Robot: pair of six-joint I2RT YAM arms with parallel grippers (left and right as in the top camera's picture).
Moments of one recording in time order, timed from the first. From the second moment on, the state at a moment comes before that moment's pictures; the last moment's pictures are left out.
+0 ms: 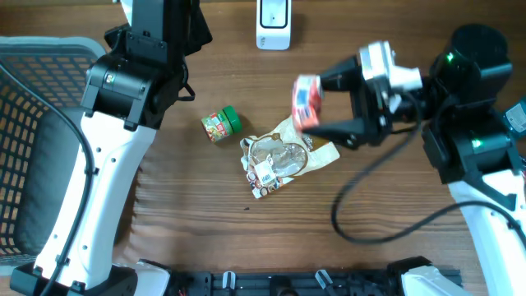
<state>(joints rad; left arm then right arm) -0.35 1.55 1.85 -0.94 -0.53 -0.51 0.22 1.24 1.36 -0.25 -1.37 -0.14</state>
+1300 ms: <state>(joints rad) -0.35 1.55 1.85 -0.94 -0.53 -0.51 0.37 2.17 1.57 0.76 -0.27 1.71</state>
